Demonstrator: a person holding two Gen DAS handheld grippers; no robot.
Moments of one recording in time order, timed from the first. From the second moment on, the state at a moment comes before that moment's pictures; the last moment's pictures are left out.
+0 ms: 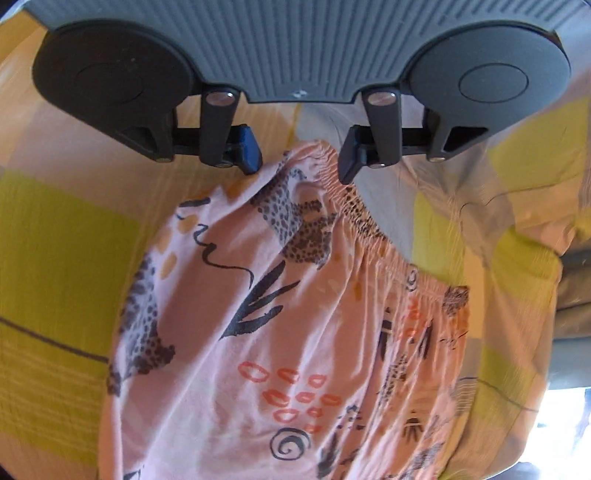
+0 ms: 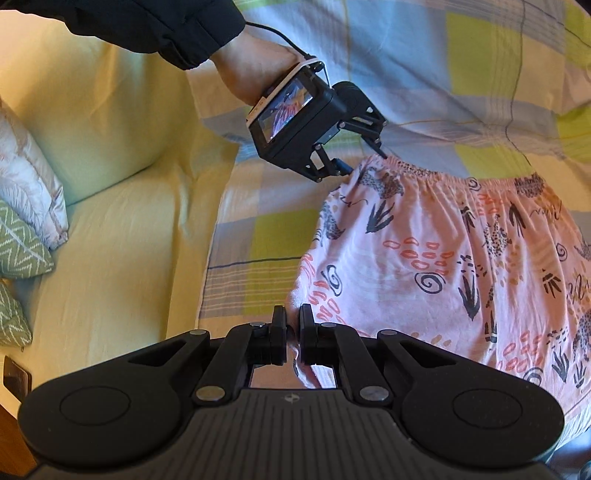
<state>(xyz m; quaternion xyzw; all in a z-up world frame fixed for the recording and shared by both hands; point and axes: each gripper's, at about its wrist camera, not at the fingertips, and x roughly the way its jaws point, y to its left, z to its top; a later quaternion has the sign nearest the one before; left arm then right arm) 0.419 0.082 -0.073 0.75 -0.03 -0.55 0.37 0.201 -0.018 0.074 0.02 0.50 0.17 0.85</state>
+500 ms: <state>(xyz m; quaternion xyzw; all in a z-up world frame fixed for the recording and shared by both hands) 0.440 0.010 0.019 0.69 0.09 -0.60 0.40 0.193 -0.132 0.129 0.06 0.48 0.08 0.87</state>
